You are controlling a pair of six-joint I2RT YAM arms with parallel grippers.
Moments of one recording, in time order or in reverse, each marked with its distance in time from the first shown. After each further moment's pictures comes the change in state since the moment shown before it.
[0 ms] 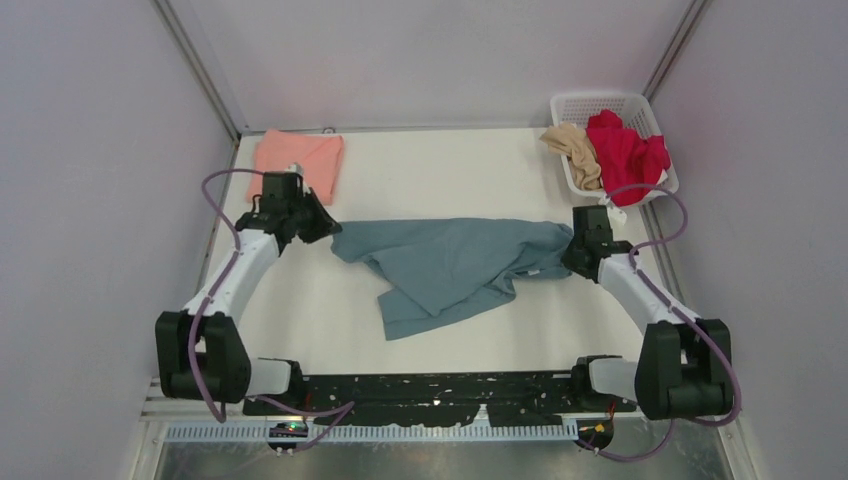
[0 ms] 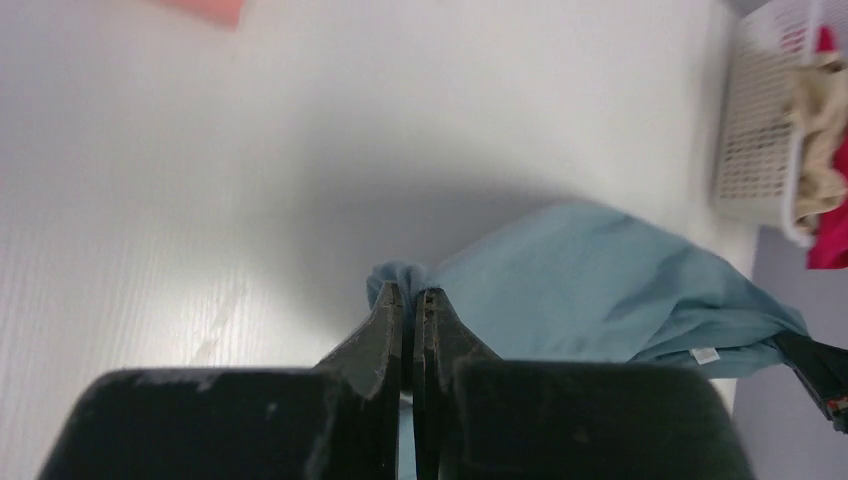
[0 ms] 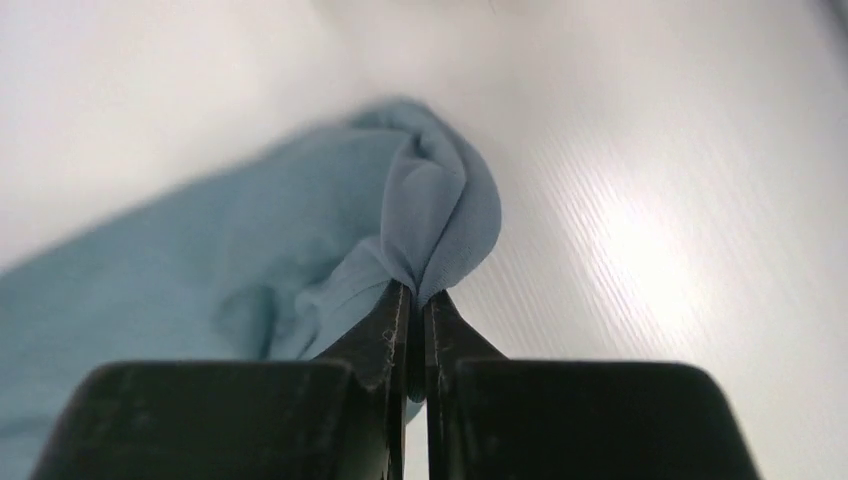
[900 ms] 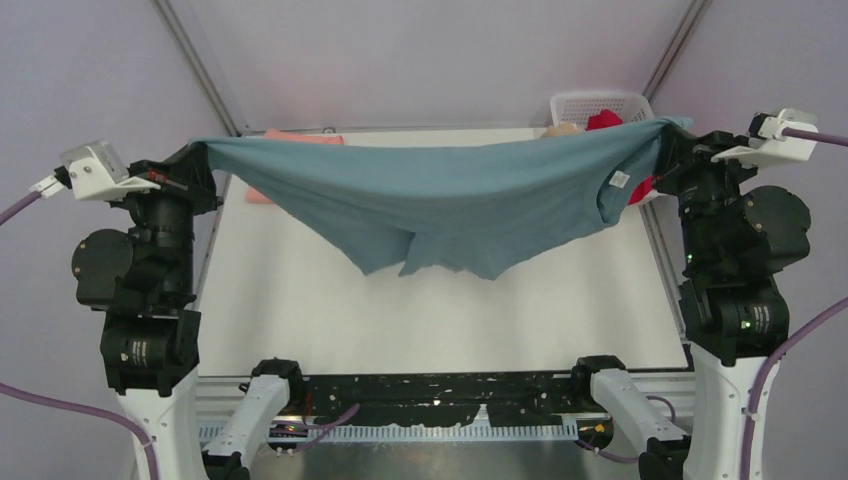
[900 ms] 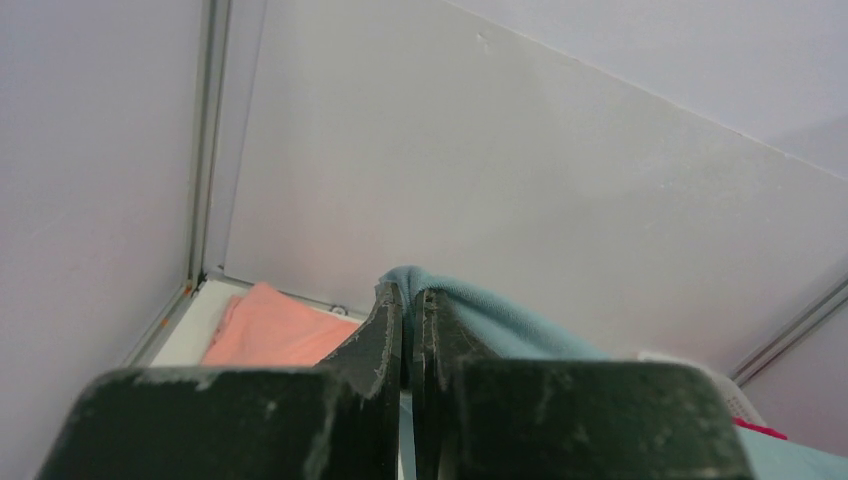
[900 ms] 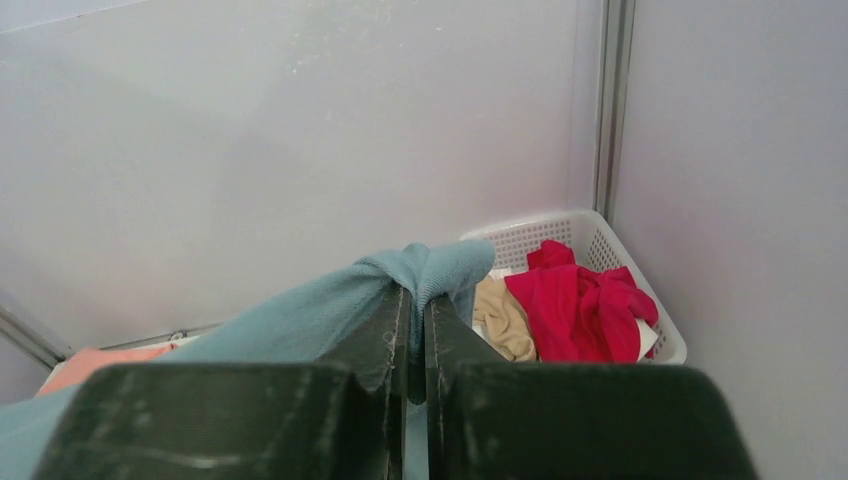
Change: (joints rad) left arm 0.041 -0.496 0.550 -0.017 -0.363 0.259; right arm 0.000 -0.343 0.808 -0.070 -0.106 -0.348
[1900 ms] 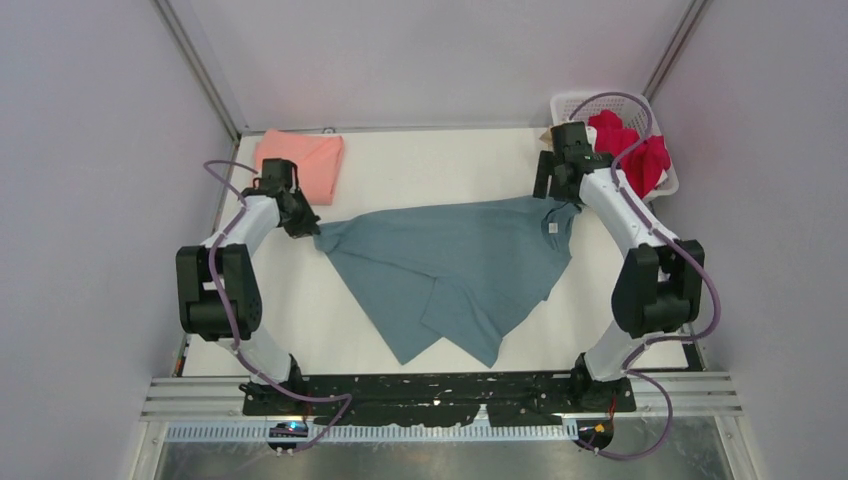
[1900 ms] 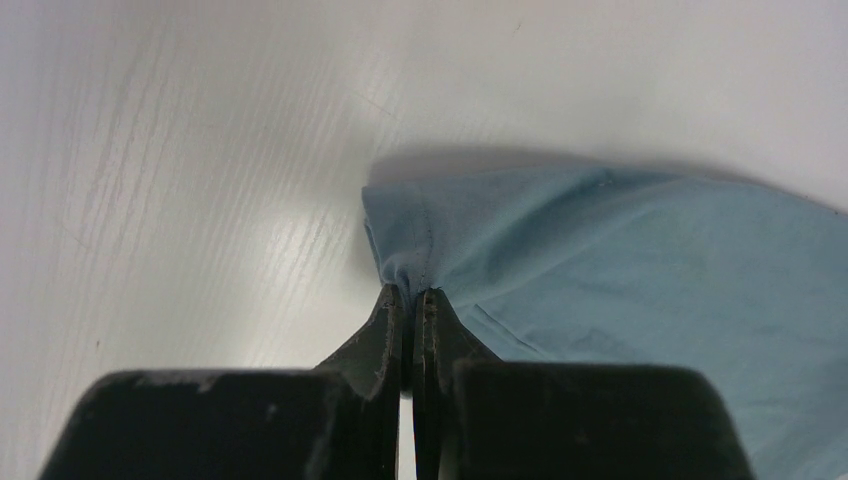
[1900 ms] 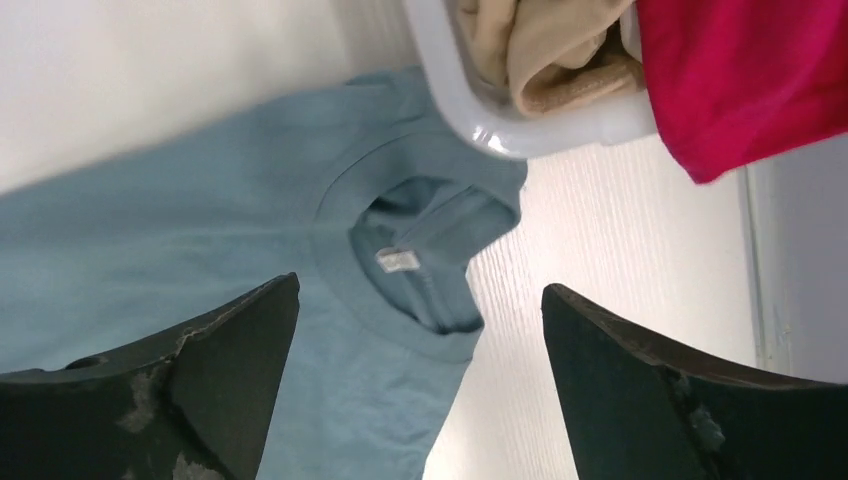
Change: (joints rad) left arm 0.072 0.886 -0.391 -0.081 0.229 -0.174; right arm 0.061 0.861 -0.122 -0.196 0.157 0.106
